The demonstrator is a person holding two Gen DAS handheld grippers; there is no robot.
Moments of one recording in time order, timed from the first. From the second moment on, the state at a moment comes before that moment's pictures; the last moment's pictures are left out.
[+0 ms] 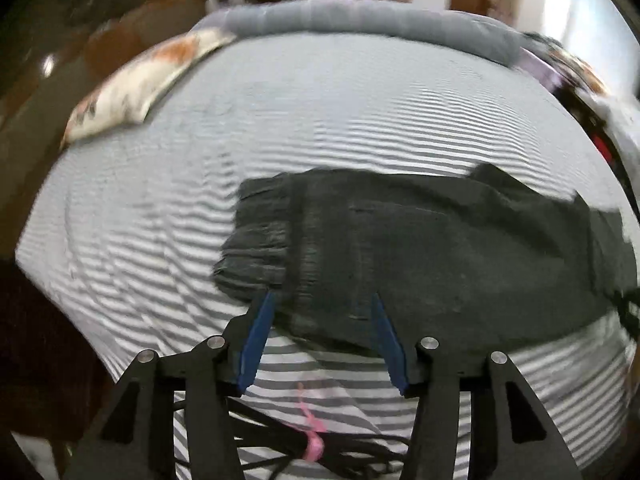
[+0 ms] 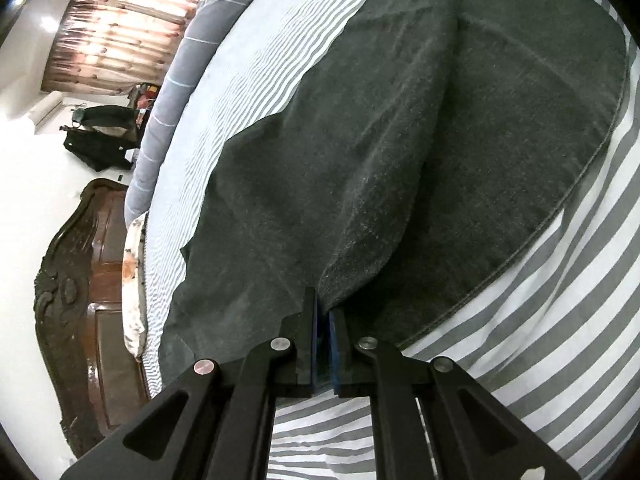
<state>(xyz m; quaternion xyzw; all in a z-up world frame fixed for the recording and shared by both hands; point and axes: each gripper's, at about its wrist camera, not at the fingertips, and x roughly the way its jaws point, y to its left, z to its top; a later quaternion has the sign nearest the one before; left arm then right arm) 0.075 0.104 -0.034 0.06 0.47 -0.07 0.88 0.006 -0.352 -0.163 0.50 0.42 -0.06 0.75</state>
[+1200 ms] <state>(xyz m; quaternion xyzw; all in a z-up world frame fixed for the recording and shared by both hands) 0.033 -0.253 -0.106 0.28 0.35 -0.37 0.81 0.027 -0.377 -0.168 0.59 0.36 0.02 0.72</state>
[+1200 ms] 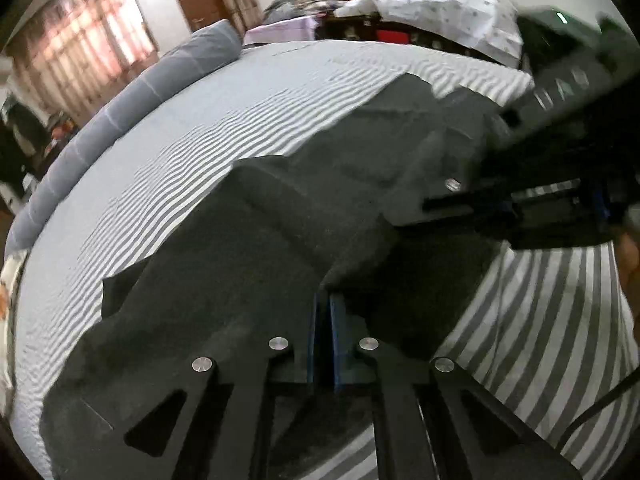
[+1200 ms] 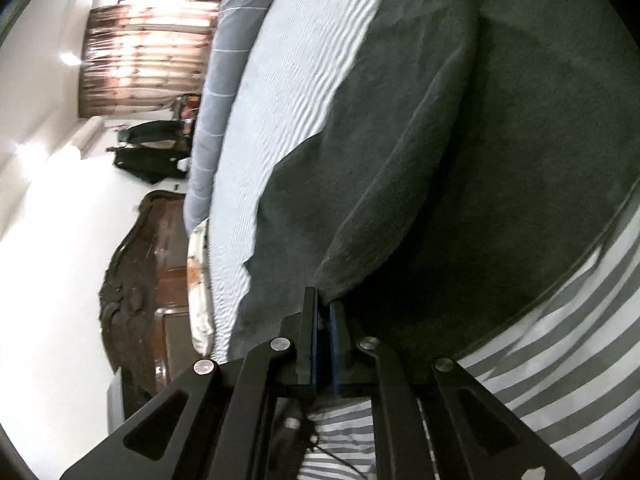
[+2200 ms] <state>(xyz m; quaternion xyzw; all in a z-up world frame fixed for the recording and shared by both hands) 0.074 -0.221 -0.101 0.16 0.41 -0.37 0.81 0.210 -0.460 -0.113 0.48 0.36 -0.04 0.80</state>
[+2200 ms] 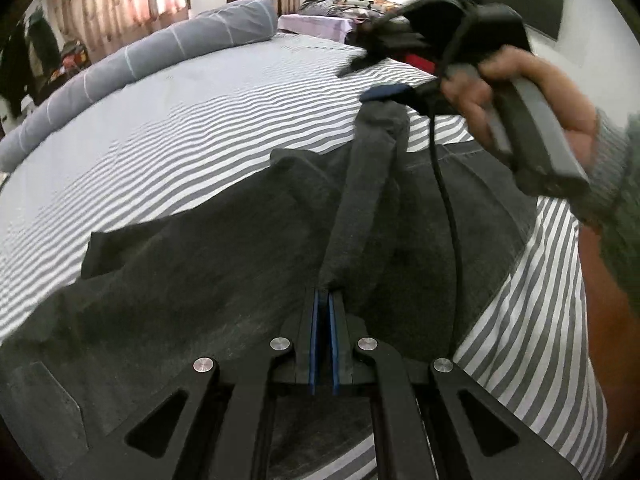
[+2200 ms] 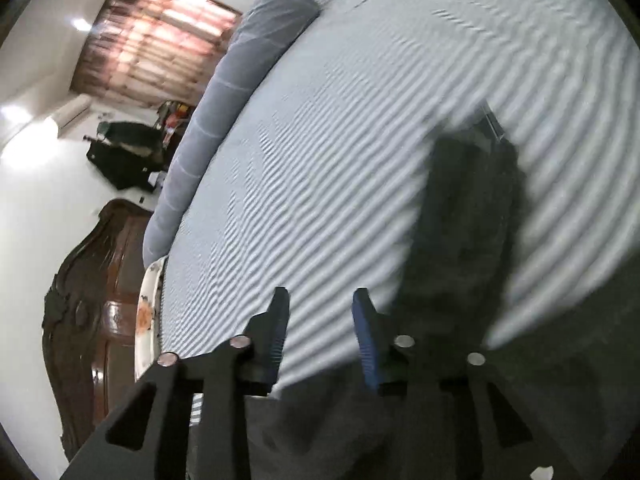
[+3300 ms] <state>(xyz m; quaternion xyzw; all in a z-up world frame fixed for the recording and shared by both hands) 0.090 -0.222 -0.117 0.14 0.44 -0.36 0.81 0.176 -0.536 -0.157 0.47 0.35 -0.14 0.80</state>
